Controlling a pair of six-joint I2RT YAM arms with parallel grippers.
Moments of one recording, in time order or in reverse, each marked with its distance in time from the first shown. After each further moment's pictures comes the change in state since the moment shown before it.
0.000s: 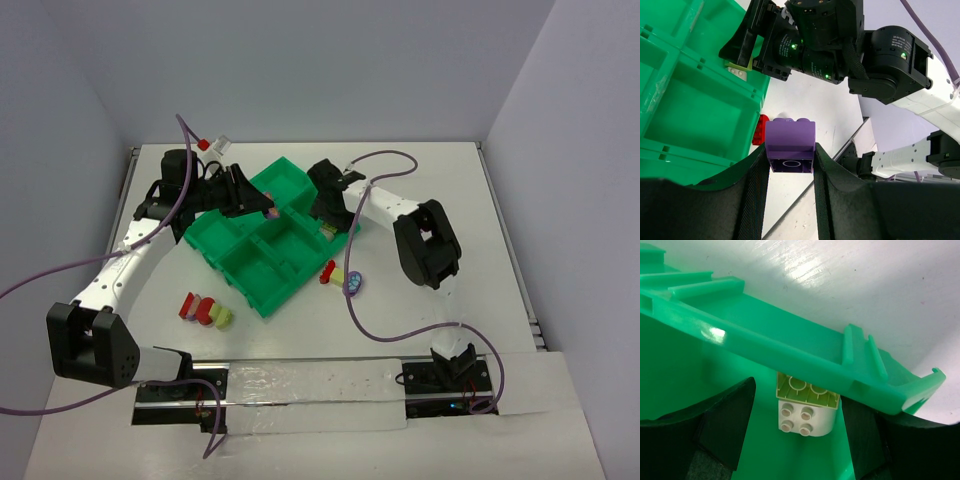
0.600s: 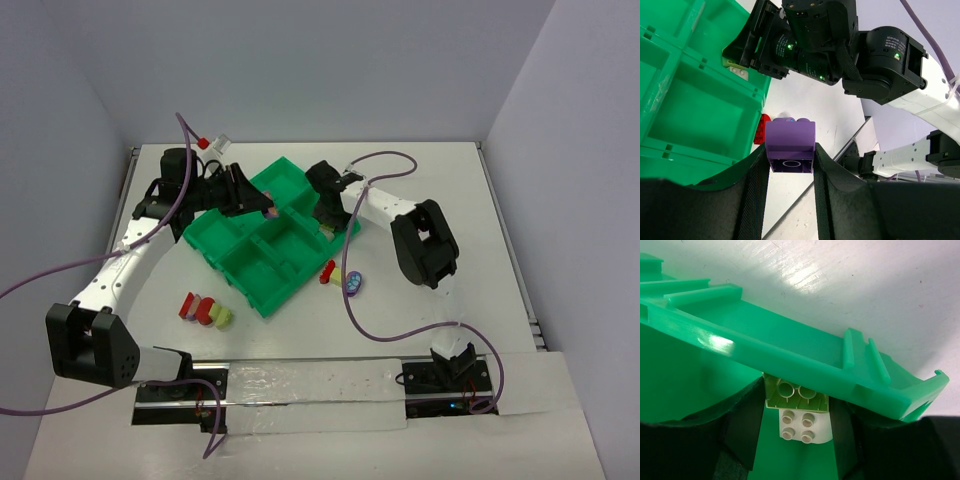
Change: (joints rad) left arm 0.000 0.000 0.017 -0.027 -0.004 0.016; right arm 0.006 0.014 0.005 0.005 0.040 0.019
